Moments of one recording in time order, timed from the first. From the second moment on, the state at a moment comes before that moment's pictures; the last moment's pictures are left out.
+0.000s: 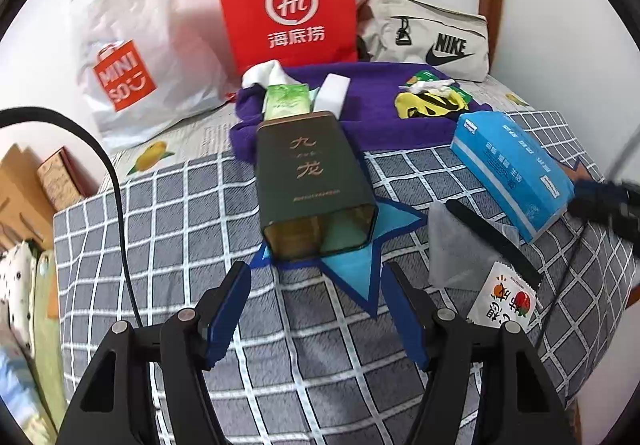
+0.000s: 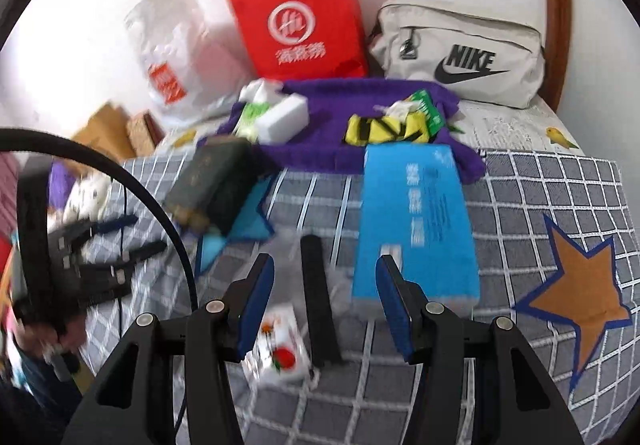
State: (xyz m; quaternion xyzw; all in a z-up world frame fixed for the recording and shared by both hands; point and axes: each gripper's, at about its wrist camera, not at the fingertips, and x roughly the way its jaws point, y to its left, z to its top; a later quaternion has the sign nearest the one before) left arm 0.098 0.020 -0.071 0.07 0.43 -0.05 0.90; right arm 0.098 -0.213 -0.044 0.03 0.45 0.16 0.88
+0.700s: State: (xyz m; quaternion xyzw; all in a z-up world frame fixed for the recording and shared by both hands) left arm 0.081 0.002 -0.084 0.08 0.46 -0.02 0.88; right arm 0.093 -0.189 -0.121 -0.03 0.49 0.18 0.85
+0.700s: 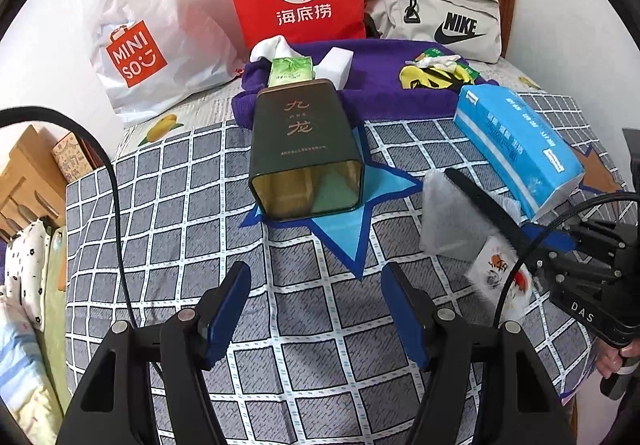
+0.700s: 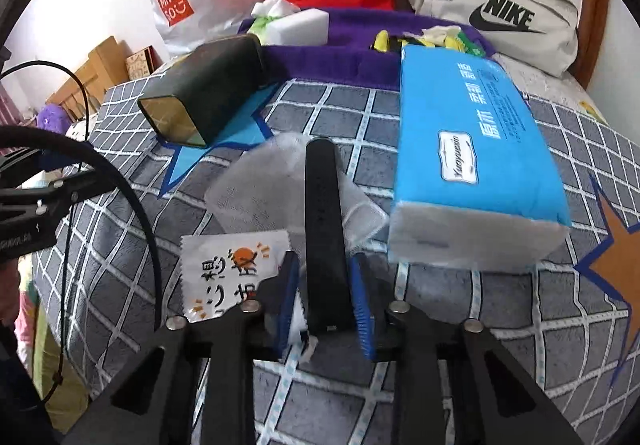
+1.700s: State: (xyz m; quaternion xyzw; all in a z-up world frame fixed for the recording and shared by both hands) left arm 0.086 -0.005 -0.103 0.03 0.49 -0.08 0.87; right arm 0.081 -0.209 -0.119 -0.03 0.49 0.19 0.85
